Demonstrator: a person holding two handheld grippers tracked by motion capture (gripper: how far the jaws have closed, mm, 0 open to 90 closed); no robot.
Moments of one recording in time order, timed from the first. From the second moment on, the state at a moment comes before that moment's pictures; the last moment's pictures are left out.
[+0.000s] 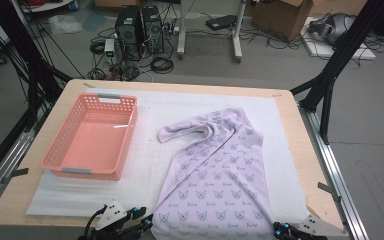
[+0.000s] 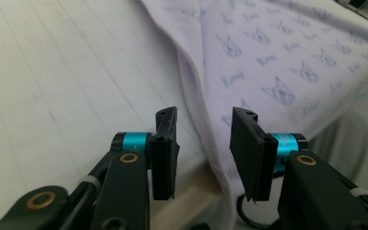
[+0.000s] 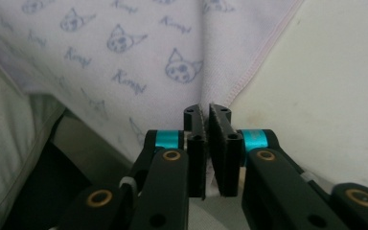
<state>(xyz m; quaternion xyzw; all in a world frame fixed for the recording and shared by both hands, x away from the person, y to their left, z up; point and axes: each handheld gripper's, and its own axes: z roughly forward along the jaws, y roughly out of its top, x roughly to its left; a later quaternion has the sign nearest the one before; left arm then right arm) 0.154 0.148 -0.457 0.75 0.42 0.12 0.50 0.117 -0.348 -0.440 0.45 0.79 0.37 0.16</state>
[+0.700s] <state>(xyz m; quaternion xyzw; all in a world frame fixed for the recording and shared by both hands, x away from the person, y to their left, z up) 0.233 0.115 -0.452 0.75 0.42 0.10 0.50 0.204 -0.341 -0.446 0.47 0.77 0.38 0.19</state>
